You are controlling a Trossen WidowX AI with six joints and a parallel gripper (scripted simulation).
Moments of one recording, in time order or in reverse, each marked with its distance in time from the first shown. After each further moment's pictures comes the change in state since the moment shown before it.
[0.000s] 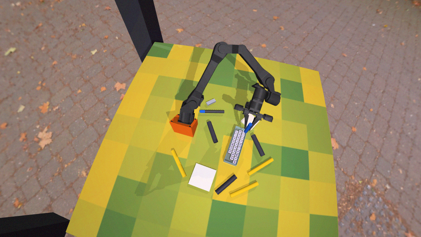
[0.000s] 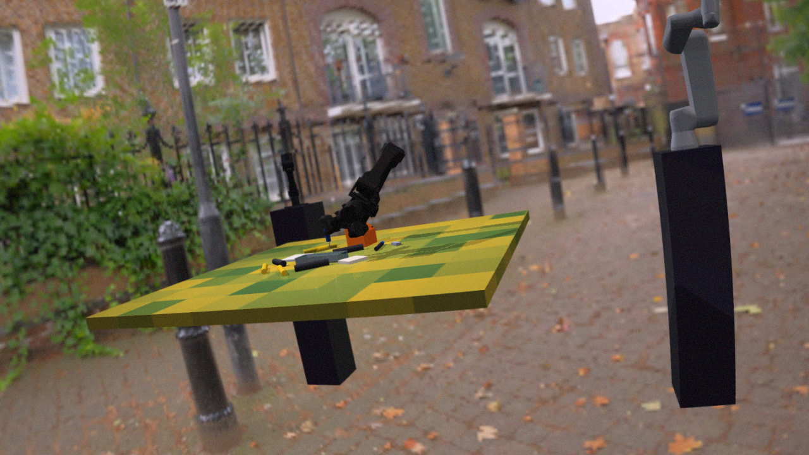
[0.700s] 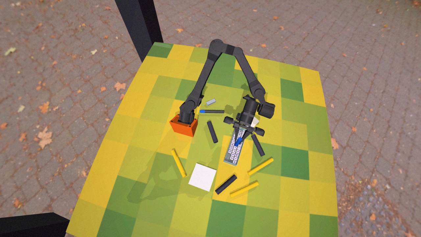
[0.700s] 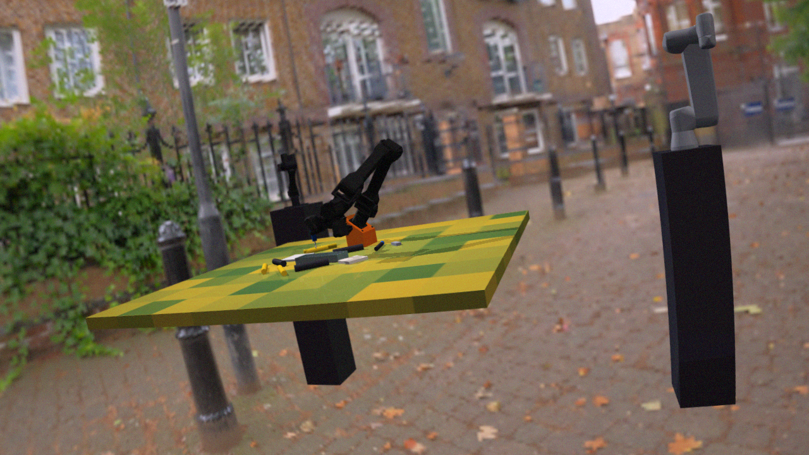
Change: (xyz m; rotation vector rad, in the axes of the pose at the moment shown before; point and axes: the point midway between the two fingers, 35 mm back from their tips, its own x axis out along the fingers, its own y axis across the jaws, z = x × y) arm 0.071 0.024 -0.046 -0.003 0.004 0.007
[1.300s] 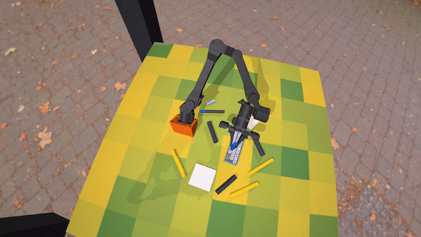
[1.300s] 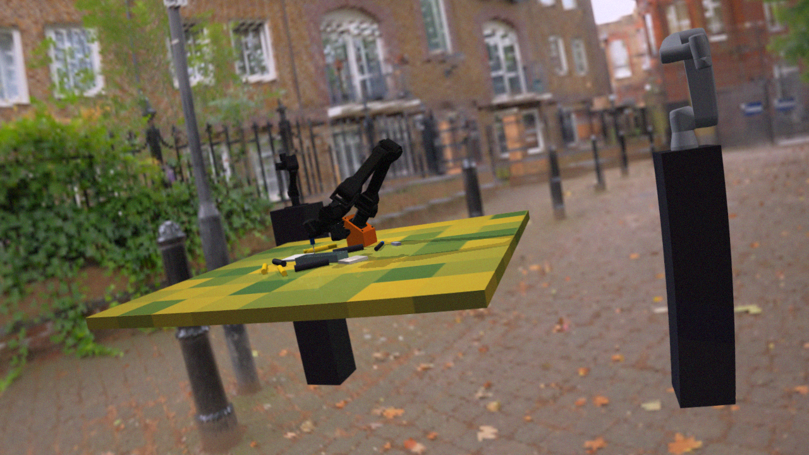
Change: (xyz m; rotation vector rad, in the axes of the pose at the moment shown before) arm 0.026 0.012 0.001 -0.004 0.005 -0.011
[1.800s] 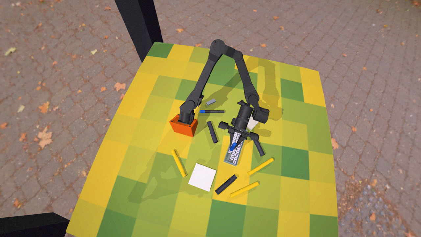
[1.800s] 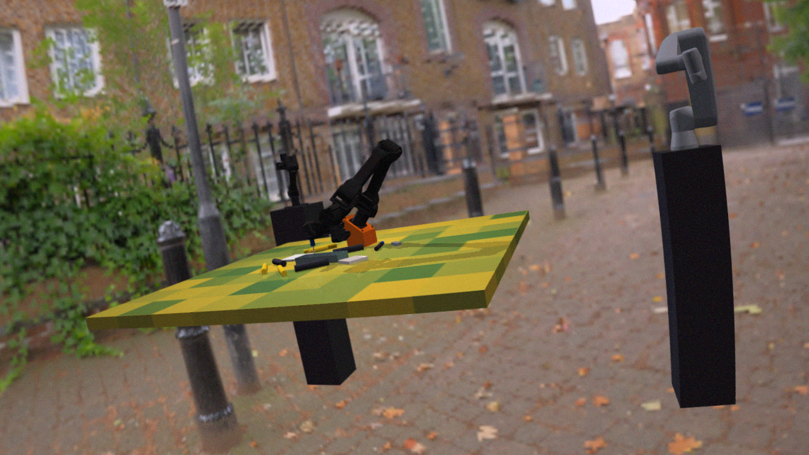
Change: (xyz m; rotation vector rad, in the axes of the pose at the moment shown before) arm 0.005 0.002 0.005 -0.001 0.002 0.005
